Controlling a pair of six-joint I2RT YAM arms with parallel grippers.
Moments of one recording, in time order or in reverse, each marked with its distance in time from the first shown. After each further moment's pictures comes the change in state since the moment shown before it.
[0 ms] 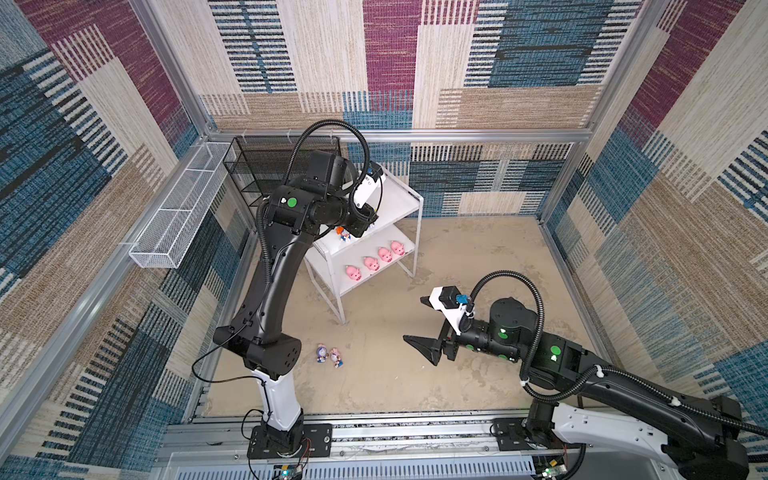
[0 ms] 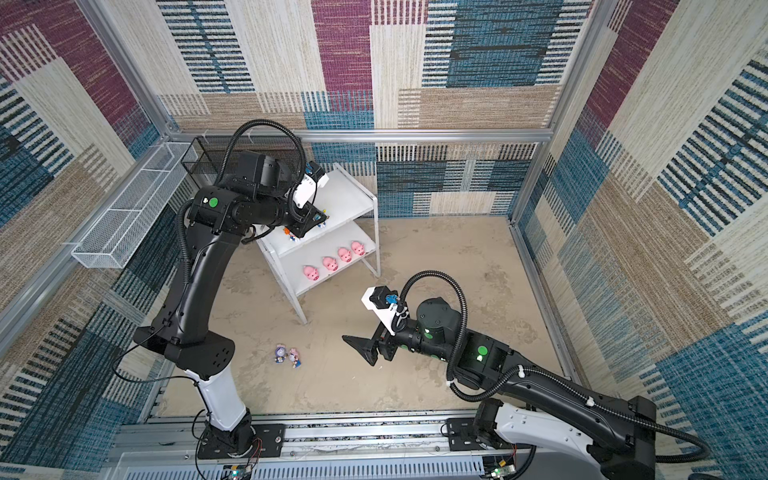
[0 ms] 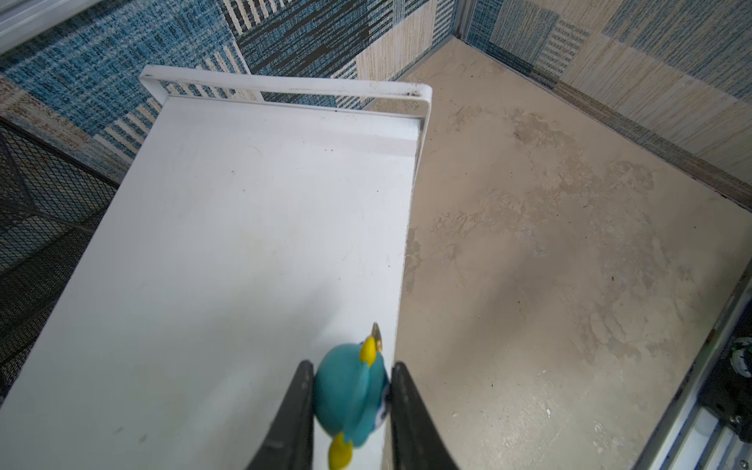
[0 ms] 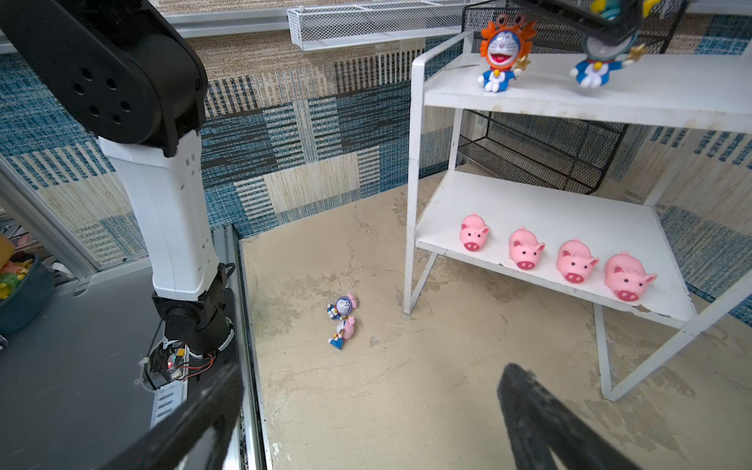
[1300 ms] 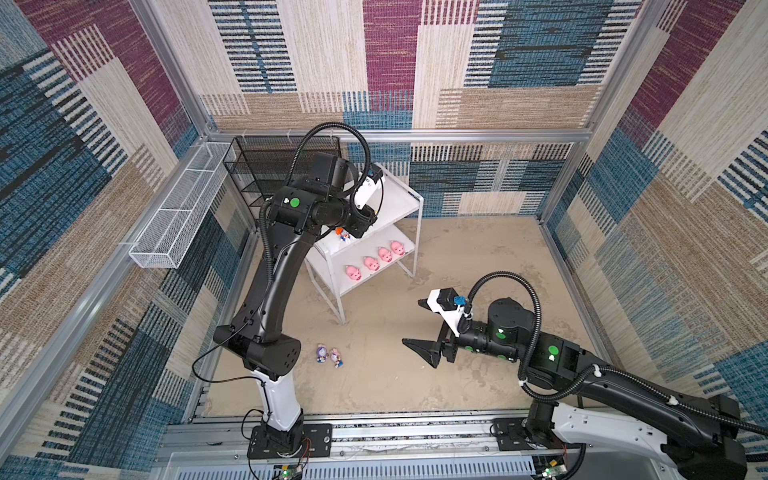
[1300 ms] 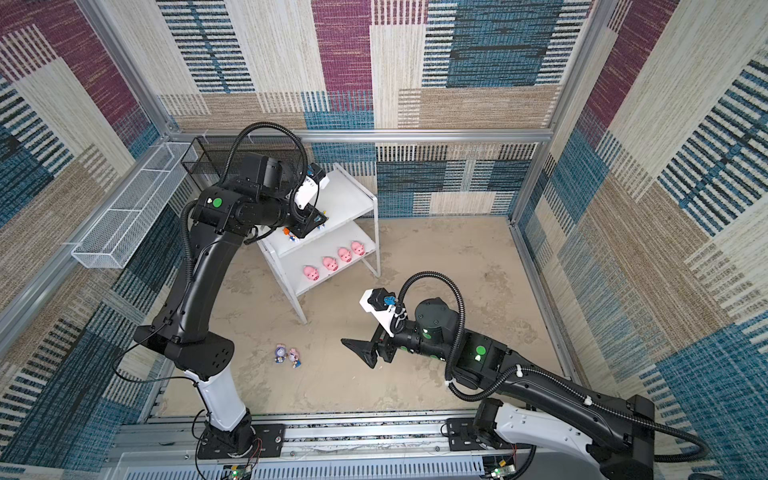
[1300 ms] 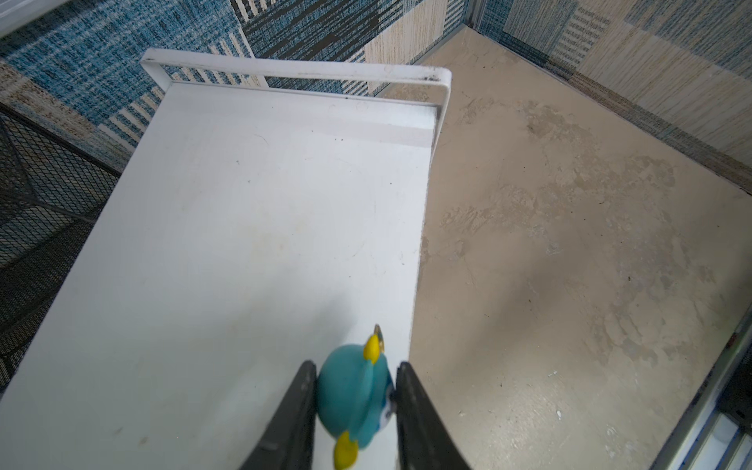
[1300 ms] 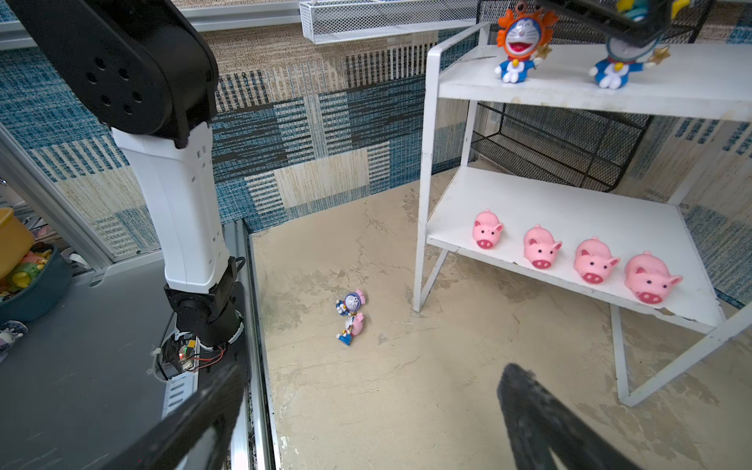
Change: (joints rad) left arm 0.002 -0.005 -0.039 0.019 -0.025 0.001; right arm 0.000 0.009 -0.008 0.005 -0.033 0.000
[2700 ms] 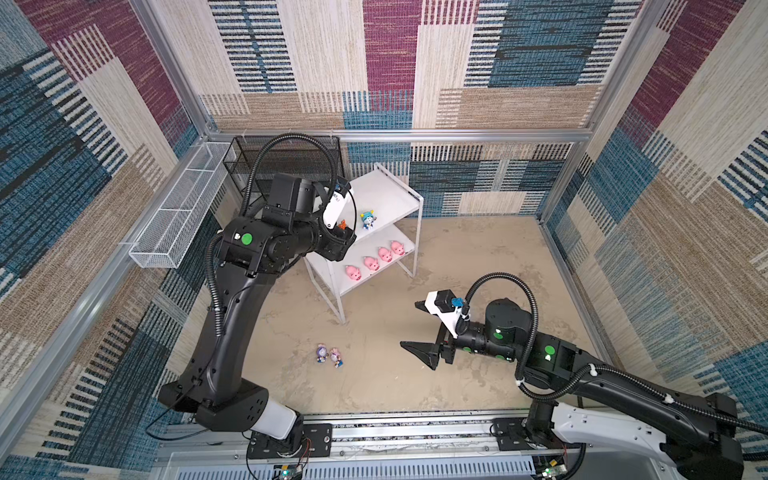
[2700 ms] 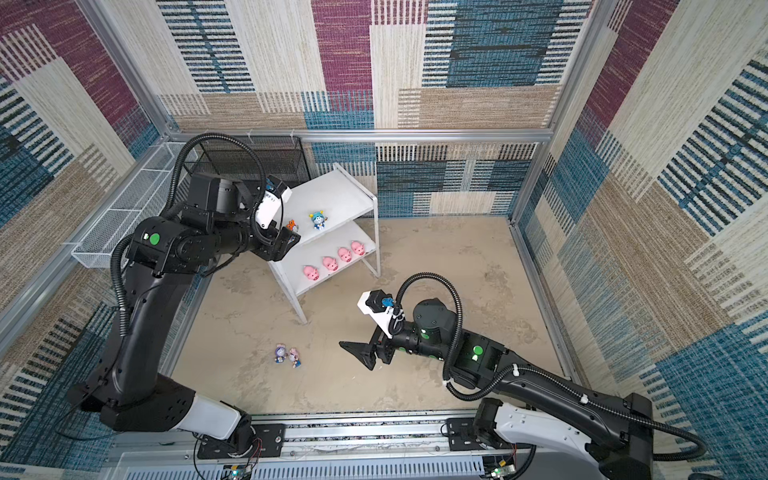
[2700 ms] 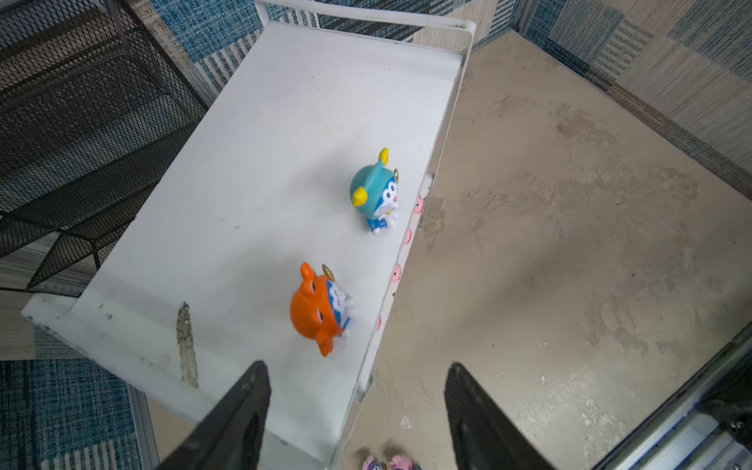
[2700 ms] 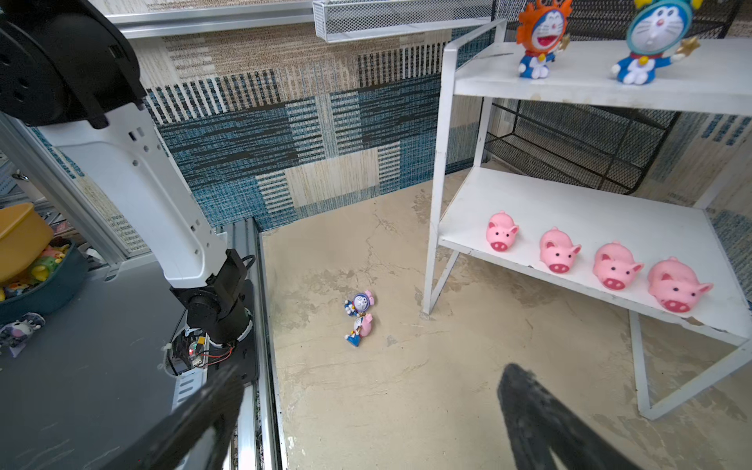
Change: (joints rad) left arm 0.003 -0.378 -0.340 -0.006 -0.138 -0.113; right arm 0.000 0.016 -0.014 0.030 -0.037 0.000
